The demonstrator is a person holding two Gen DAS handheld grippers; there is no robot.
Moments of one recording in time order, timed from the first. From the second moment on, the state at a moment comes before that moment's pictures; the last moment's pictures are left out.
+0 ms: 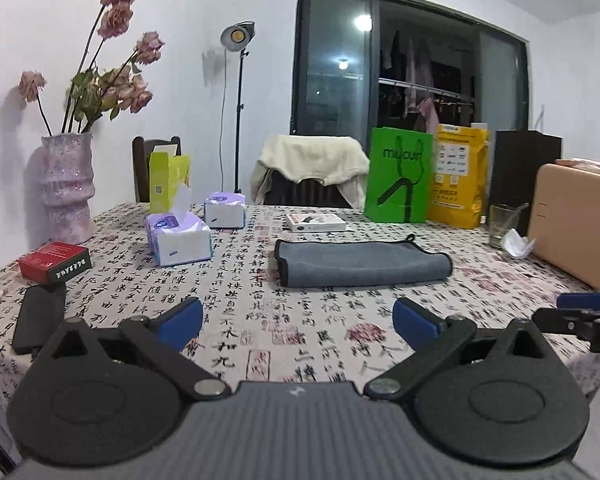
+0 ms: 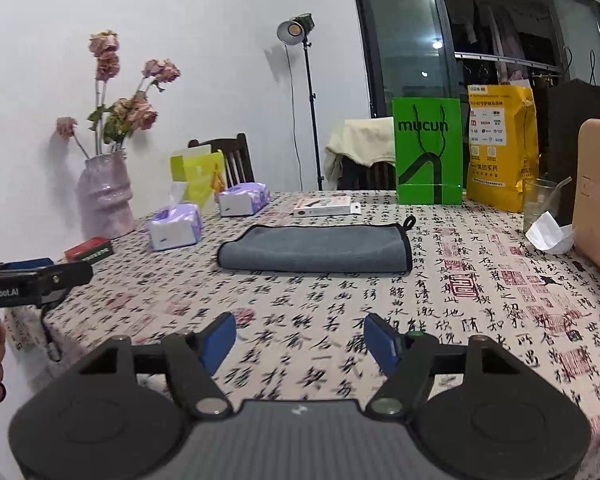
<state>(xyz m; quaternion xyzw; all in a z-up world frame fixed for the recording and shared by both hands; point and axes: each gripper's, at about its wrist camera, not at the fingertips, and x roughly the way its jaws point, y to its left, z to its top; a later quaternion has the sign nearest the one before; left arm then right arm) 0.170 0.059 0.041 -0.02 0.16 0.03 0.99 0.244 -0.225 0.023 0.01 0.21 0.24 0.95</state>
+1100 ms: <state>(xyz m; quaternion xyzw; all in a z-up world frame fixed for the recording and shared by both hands) 0.024 0.028 0.017 0.02 0.15 -0.01 0.99 0.073 -0.220 0.026 -0.01 0.18 0.25 0.95</state>
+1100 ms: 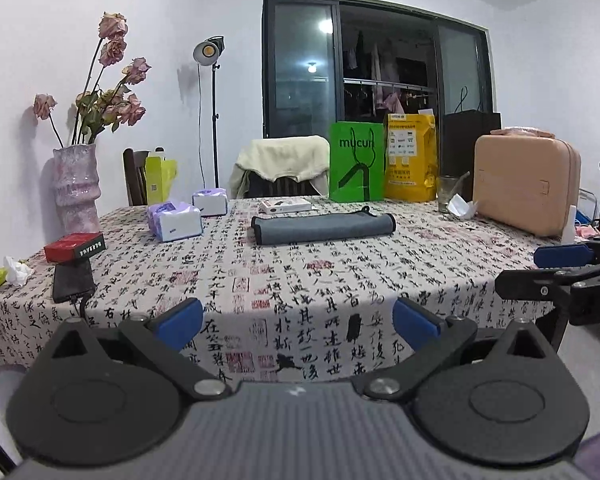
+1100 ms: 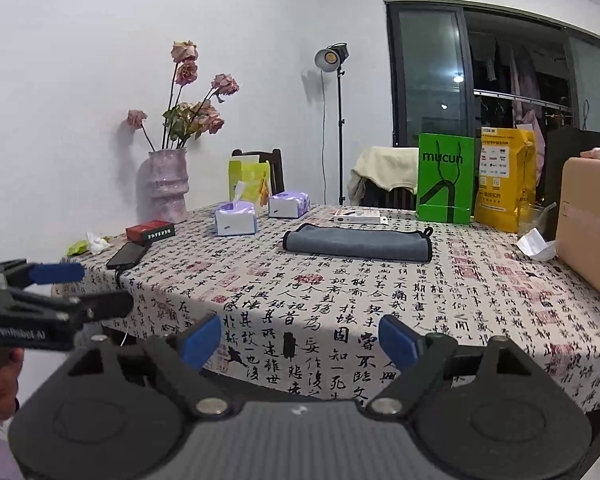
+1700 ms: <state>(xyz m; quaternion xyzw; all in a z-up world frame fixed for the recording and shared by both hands) -0.001 0.024 0.013 0.00 0.15 -0.01 0.99 0.039 -0.236 0.010 0.02 0.19 0.23 0.95</state>
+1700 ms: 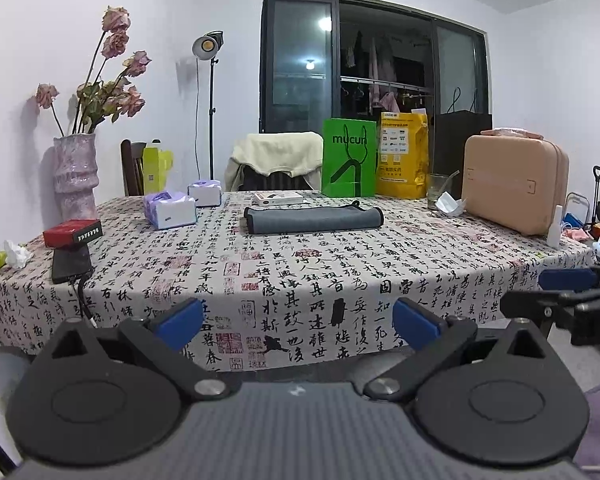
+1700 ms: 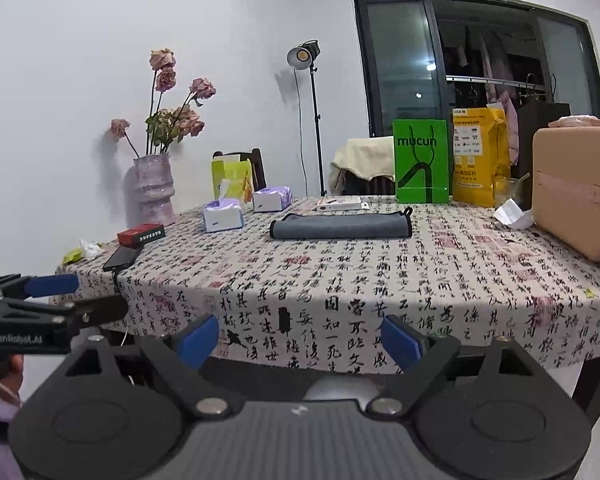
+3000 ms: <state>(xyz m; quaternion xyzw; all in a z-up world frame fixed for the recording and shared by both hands) -0.011 0.014 0.009 0.01 0.16 -0.03 0.99 0.025 -0.234 0.007 0.02 0.19 0.22 0.96</state>
